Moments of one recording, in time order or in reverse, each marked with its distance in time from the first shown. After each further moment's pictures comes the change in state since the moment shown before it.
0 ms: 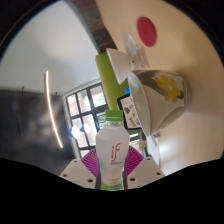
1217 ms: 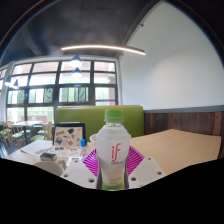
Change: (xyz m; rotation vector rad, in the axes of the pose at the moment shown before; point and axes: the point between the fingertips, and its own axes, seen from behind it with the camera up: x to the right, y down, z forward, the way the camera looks) arm -0.033 -0.271 -0.003 0.148 0.291 -1.815
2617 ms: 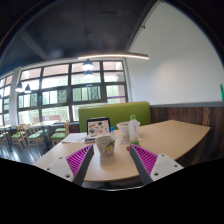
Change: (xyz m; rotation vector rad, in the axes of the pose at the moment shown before) arm -0.089 -0.018 -0.324 -0.056 -0.107 0.054
